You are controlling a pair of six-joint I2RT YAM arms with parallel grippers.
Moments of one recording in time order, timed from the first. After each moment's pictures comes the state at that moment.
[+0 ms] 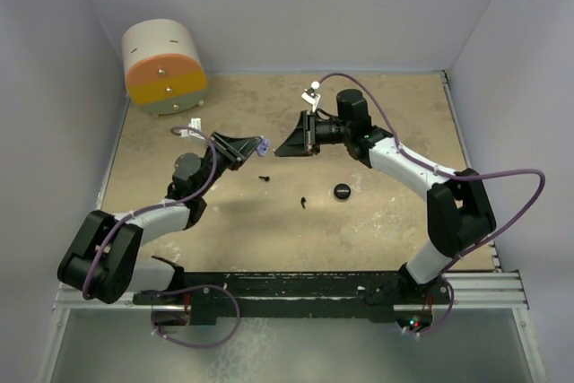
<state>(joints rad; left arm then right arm) -0.37 1.30 0.41 0.96 0.21 -1.23 0.49 1.63 1.15 0.08 -0.93 0.82</state>
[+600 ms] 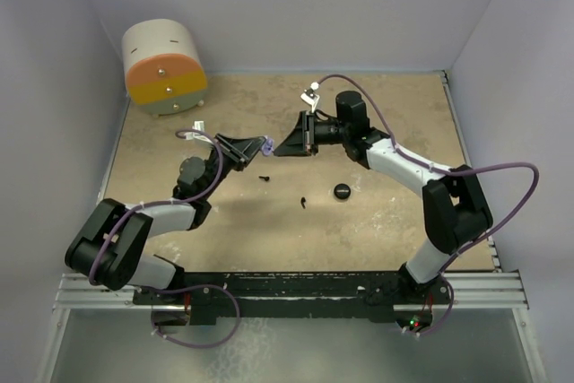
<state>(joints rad) -0.42 1.40 0.39 1.13 0.16 -1.28 0.49 1.66 1.13 0.19 -0.94 0.87</state>
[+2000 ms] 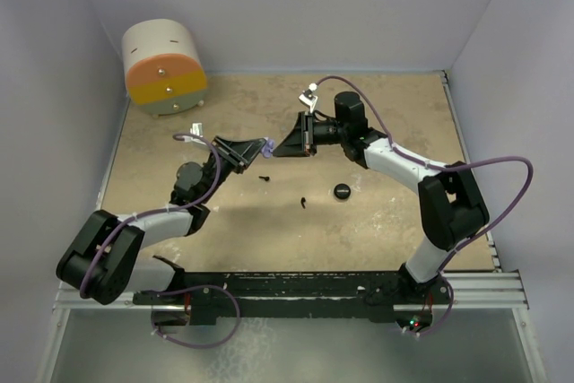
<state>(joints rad) -0.45 1.32 0.37 1.12 0.15 -1.28 0.49 1.69 1.13 0.23 -0.97 0.91</state>
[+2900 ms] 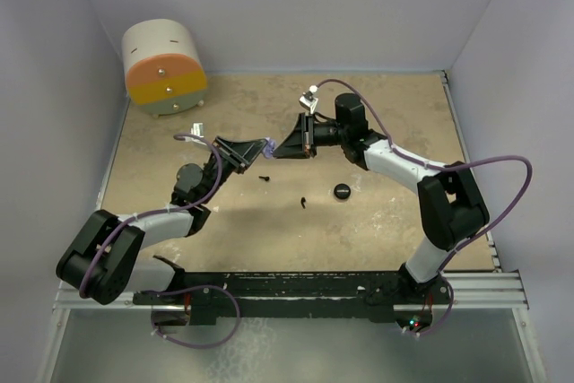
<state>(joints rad) -0.47 1.32 0.36 1.16 0.14 -1.25 0.49 1.69 1.11 0.26 -0.99 0.99</state>
